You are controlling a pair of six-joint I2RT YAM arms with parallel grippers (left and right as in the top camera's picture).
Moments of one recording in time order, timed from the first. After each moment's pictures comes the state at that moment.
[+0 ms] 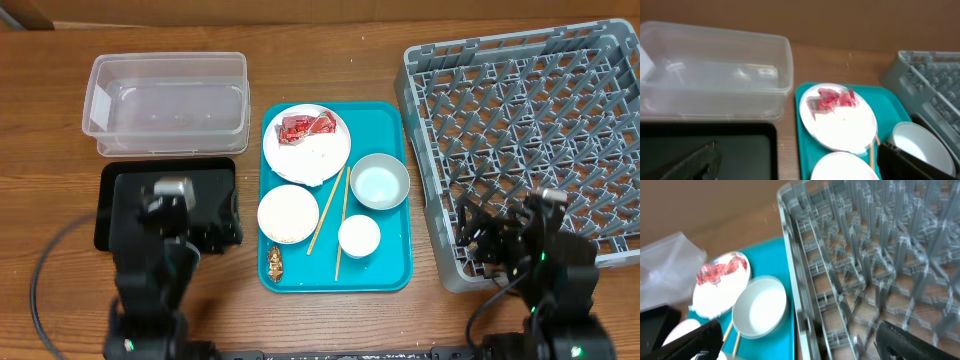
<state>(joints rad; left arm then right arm) -0.01 0.59 0.58 -0.39 0.16 -0.16 0.03 0.52 0.61 -0.65 -0.14 0.36</state>
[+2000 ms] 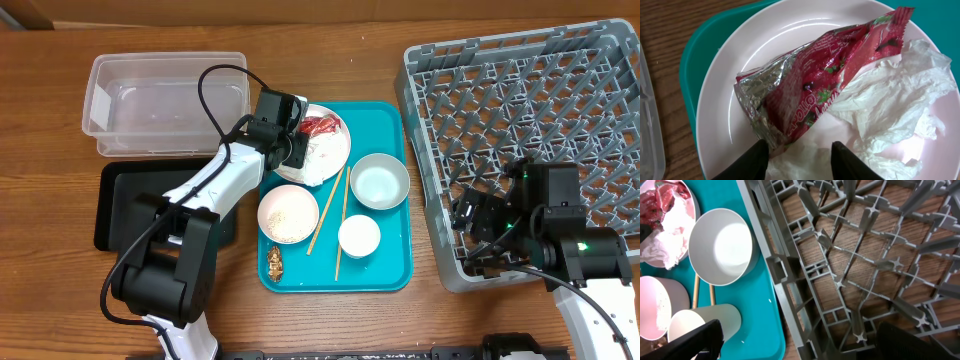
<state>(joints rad) -0.33 1.90 1.20 -0.31 0.02 -0.05 0.03 1.00 0.92 -1.03 -0.15 0.36</state>
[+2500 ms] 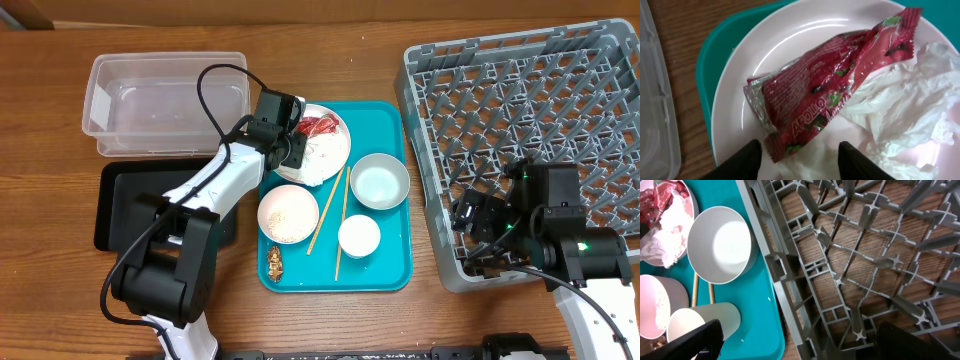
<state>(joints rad) -0.33 1.90 1.20 -0.31 -0.02 -0.05 0.03 1.00 0.92 -1.03 -0.15 0.36</state>
